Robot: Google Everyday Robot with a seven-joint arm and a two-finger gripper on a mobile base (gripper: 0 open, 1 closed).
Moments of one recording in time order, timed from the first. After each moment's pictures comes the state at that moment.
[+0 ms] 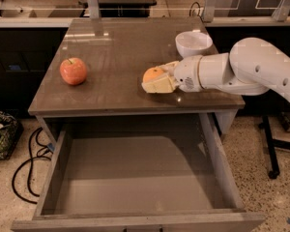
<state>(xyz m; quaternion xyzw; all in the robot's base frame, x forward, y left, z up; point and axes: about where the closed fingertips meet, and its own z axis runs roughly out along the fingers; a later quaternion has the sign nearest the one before) 0.626 -0.041 0.847 -0.44 0.72 0.27 0.47</state>
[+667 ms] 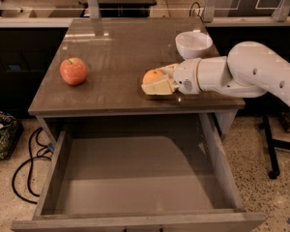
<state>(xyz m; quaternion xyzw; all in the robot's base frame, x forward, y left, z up) 0.628 -0.038 0.837 -0.43 0.72 0.27 0.47</state>
